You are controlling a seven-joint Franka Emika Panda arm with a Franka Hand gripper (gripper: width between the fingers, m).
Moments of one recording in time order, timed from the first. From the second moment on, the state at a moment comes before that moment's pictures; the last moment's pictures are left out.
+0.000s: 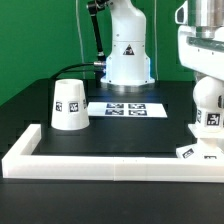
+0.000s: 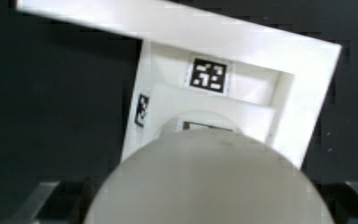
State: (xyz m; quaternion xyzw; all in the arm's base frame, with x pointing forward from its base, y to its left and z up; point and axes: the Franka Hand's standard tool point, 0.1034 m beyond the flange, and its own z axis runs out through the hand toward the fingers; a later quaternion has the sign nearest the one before) arm 0.606 0.108 0.109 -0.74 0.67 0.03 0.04
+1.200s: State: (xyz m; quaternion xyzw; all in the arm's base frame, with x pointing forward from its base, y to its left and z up) arm 0.597 0.133 0.117 -0.71 0.70 0.05 0.05
